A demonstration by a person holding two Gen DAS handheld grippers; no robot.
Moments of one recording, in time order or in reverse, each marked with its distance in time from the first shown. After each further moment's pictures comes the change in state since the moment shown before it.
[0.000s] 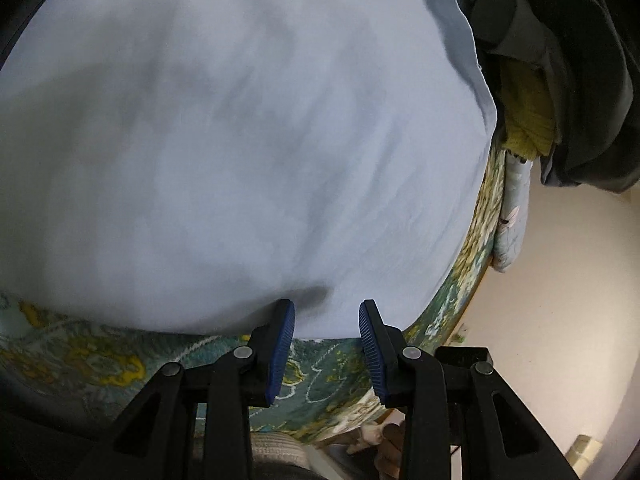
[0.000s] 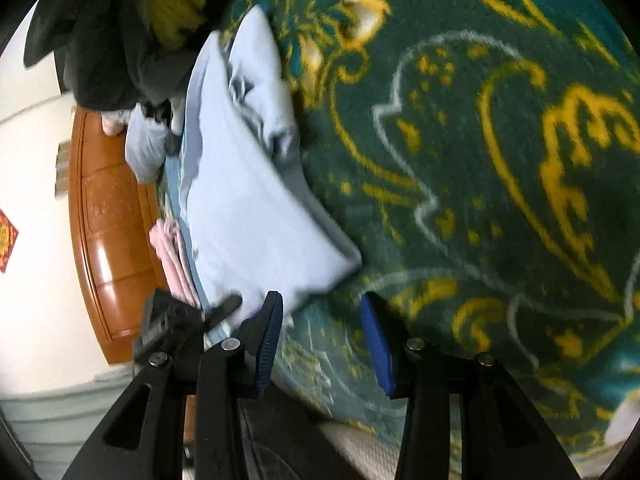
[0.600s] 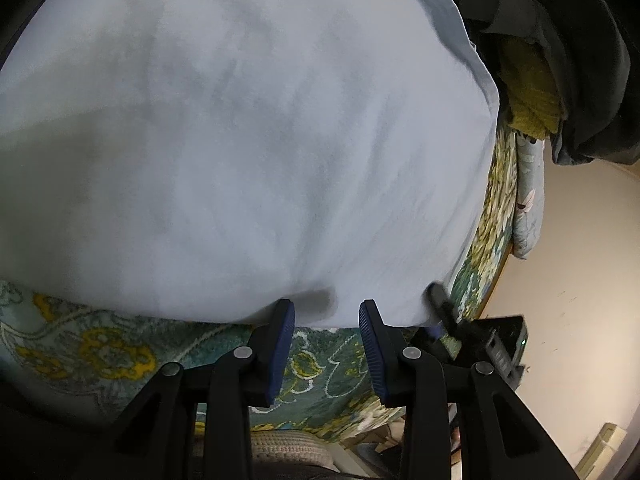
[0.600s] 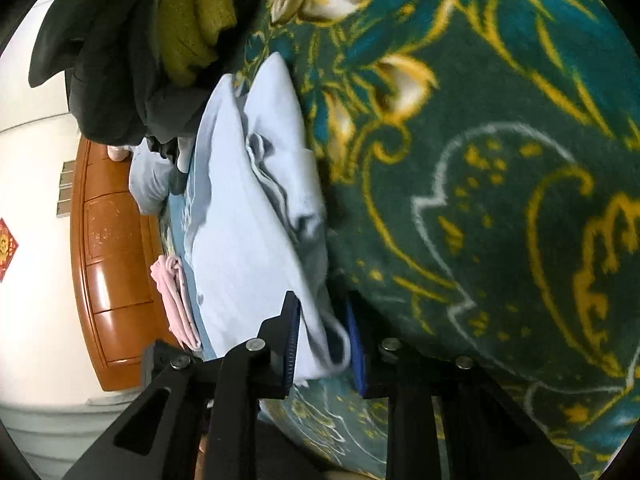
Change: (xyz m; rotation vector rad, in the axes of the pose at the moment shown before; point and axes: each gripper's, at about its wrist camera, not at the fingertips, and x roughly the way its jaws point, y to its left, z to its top) left arm -0.003 -0.013 -0.013 0.069 -0.003 0.089; right arm 0.002 0.017 0.020 -0.019 -0.117 -0.009
